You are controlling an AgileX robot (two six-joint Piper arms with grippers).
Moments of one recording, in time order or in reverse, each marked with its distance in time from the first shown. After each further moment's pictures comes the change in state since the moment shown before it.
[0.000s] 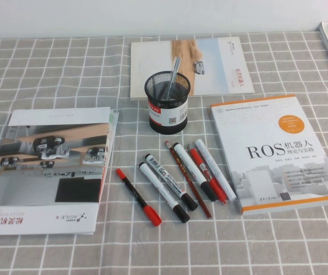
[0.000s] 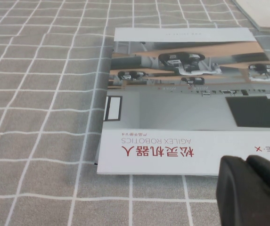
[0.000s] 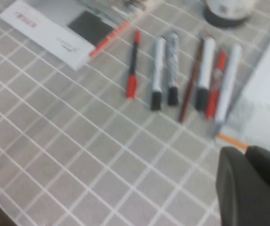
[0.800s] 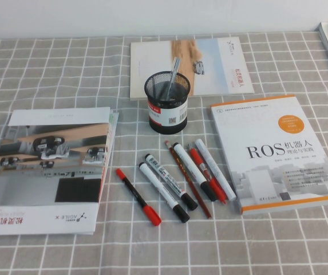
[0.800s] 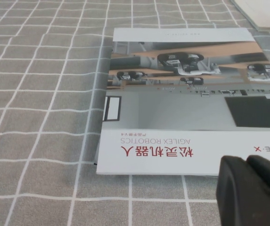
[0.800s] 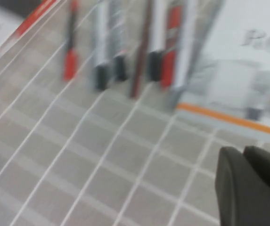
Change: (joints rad) right arm -0.137 -0.070 0.406 -0.116 -0.384 0.161; left arm 0.000 0.000 0.000 0.000 0.000 0.000
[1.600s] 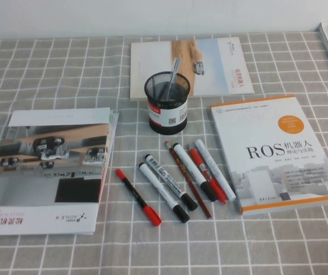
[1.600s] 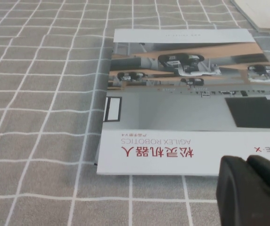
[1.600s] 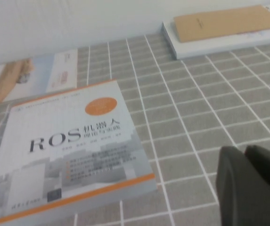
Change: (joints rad) right arm -0.654 -0.617 0.476 0.053 -0.258 -0.013; left arm 0.000 0.000 0.000 0.000 0.000 0.000
